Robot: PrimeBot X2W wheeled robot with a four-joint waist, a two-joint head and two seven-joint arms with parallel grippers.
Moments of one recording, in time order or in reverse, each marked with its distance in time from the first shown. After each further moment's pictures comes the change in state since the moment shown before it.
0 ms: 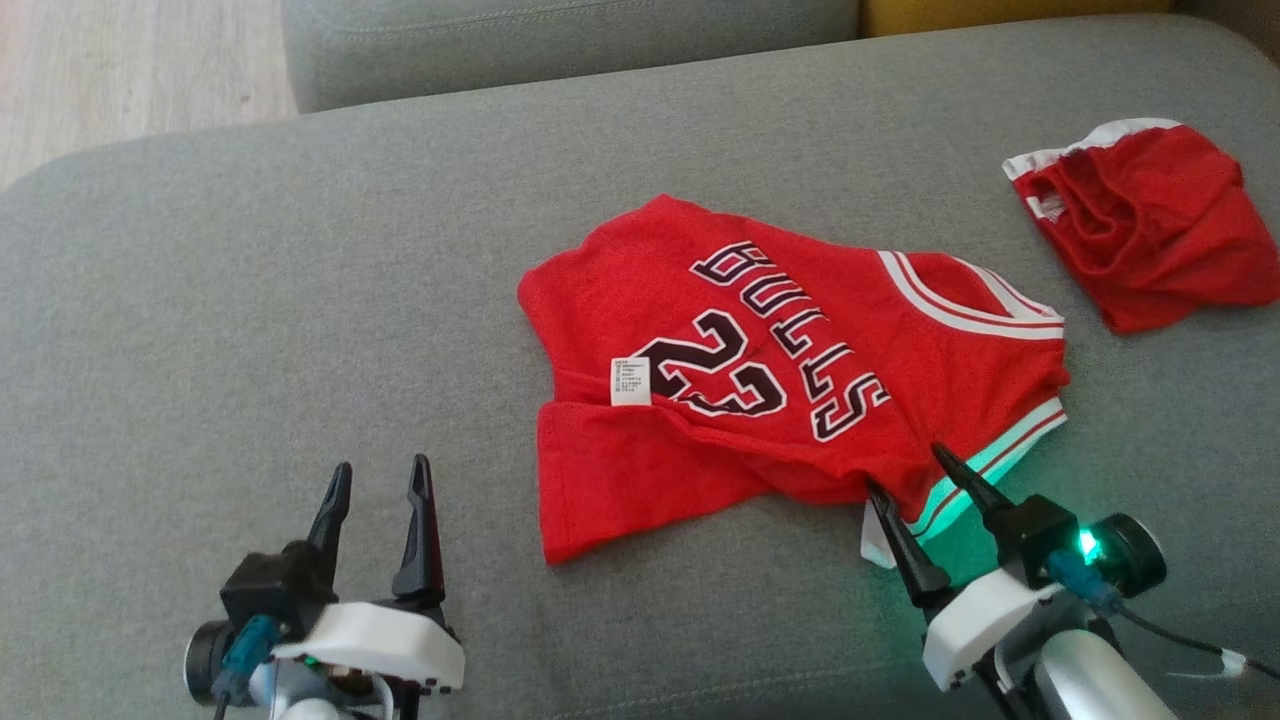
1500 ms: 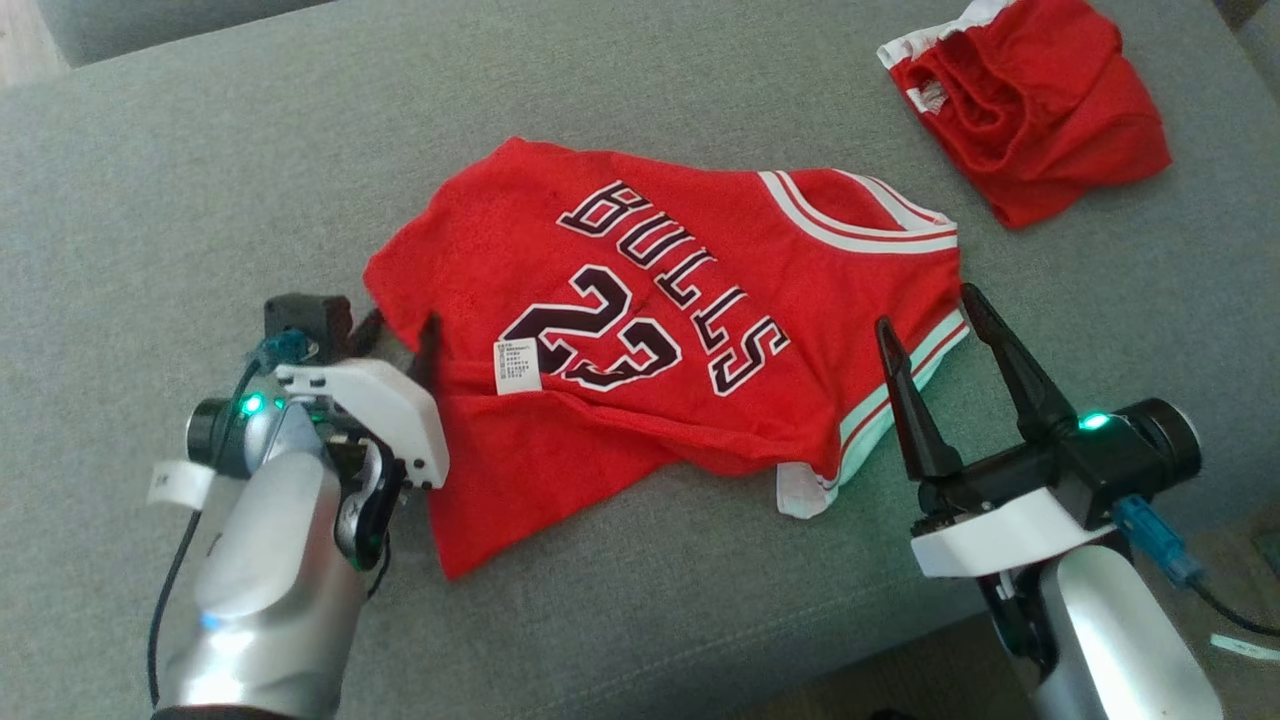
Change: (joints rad) left arm -0.542 0.035 -0.034 0.523 0.018 -0.134 0.270; right arm -0.032 0.075 -0.099 -0.312 -0.019 0.000 -0.065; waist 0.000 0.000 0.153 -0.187
